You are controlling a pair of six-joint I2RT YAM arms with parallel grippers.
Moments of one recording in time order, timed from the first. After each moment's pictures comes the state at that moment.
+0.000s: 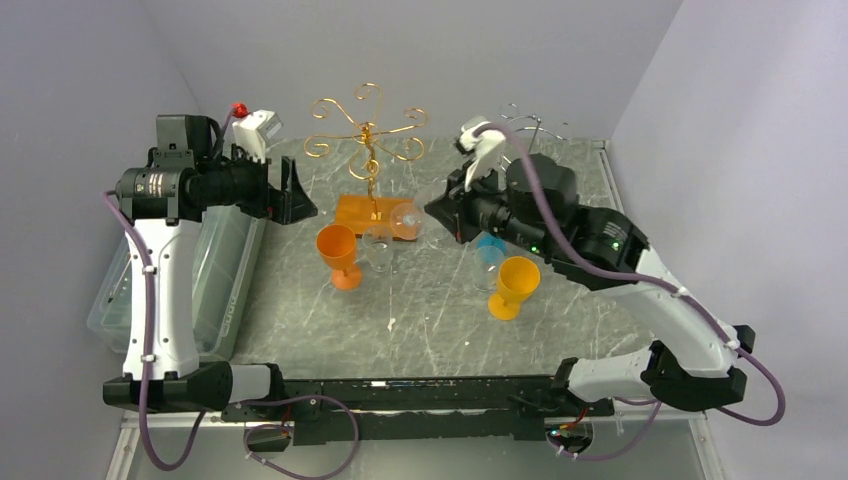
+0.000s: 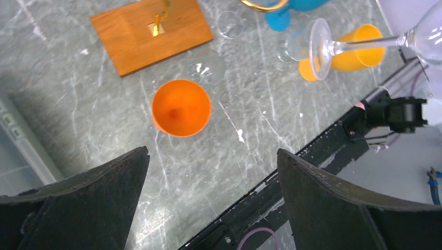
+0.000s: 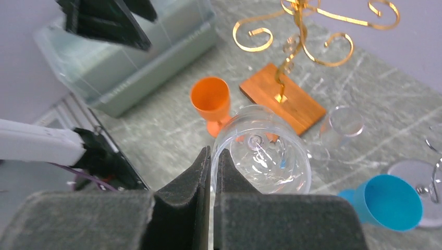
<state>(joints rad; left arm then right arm) 0.02 1.30 1.80 -1.30 0.61 0.15 1.03 1.26 1.73 -0.79 0.19 0.18</state>
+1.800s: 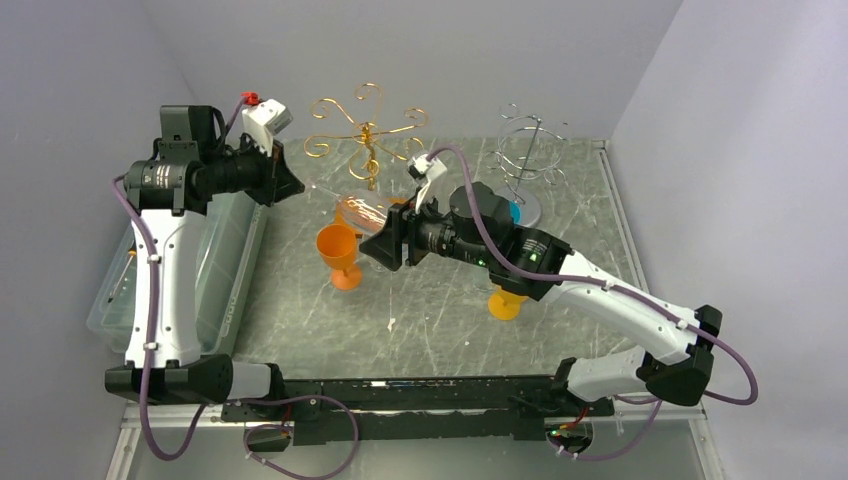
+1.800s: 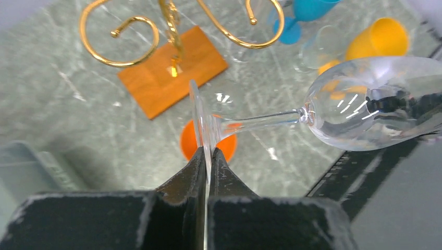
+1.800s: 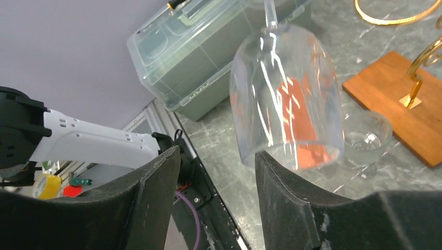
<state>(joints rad) 0.02 1.34 1.81 -1.19 0.73 0.31 1.06 1.29 1.42 -0.31 -0.06 0.44</state>
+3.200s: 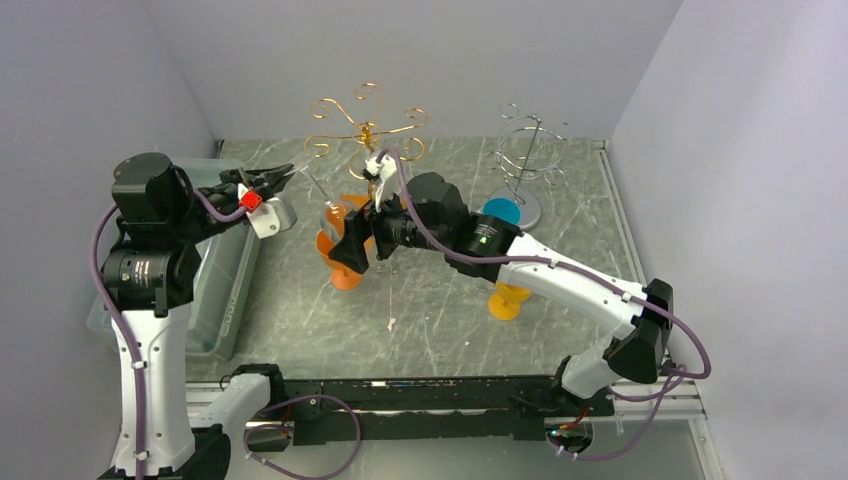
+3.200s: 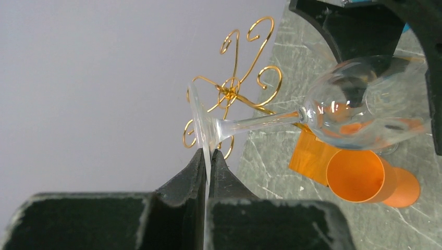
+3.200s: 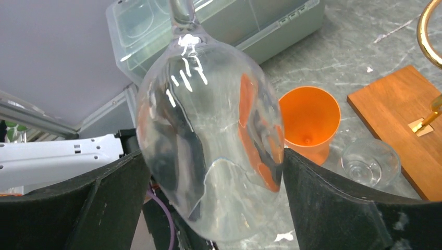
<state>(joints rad) 0.02 0.95 1.54 -0.79 0.86 1.09 1.04 1.50 1.51 -0.28 -0.18 0.33</state>
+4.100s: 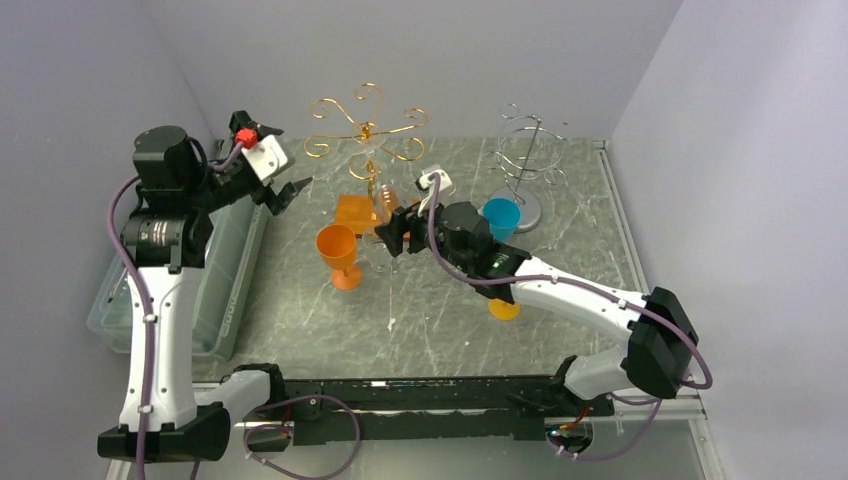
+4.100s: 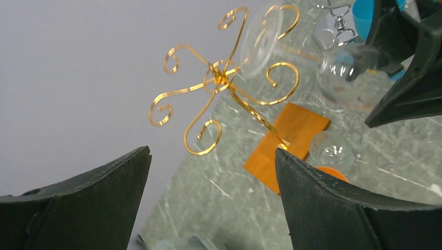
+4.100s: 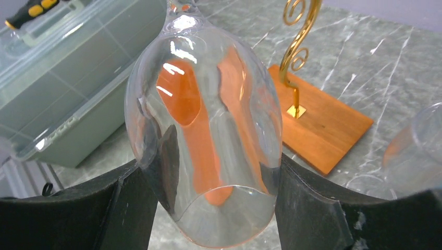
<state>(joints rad) 0.02 1.06 1.53 -0.66 0.81 0.77 0.94 1.37 1.01 0.20 0.12 0.29</state>
